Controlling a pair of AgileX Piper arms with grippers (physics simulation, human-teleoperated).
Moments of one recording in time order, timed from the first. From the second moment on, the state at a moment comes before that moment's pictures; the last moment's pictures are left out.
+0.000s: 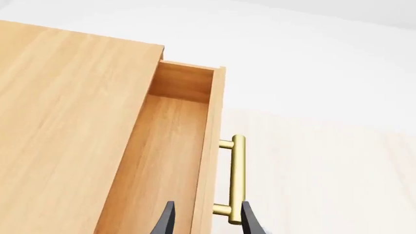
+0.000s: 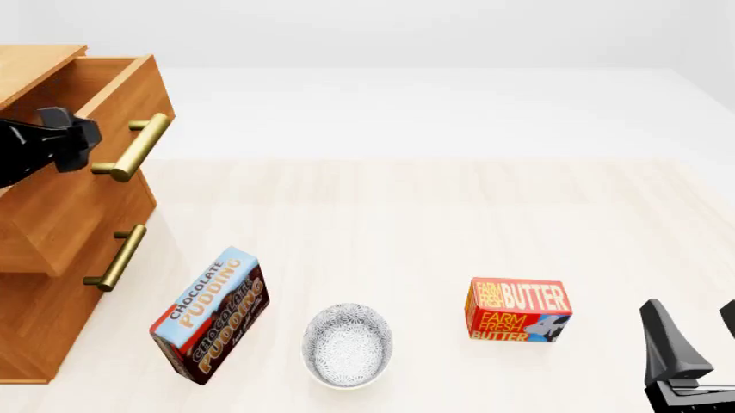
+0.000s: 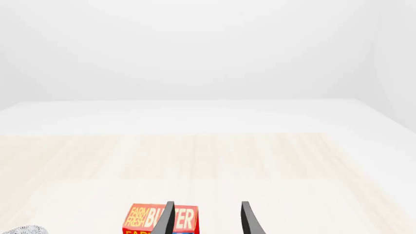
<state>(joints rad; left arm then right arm) 0.06 0.99 -0.93 0.44 -0.11 0.00 0.01 0.00 0.00 0.01</state>
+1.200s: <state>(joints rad) -0.05 1.03 -0.92 0.40 -0.20 0.00 0.01 0.00 0.00 0.01</state>
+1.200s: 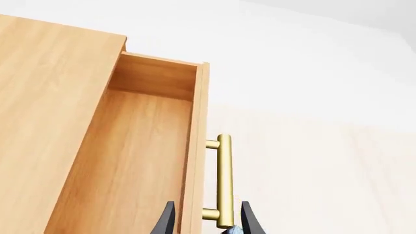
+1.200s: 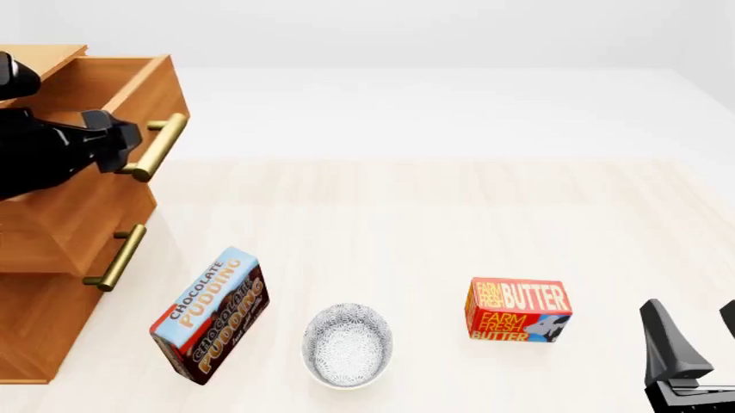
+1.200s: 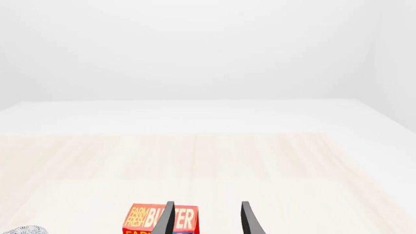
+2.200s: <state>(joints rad) -0.18 1.05 -0.93 0.41 -0.29 0.00 0.01 0.00 0.00 0.01</state>
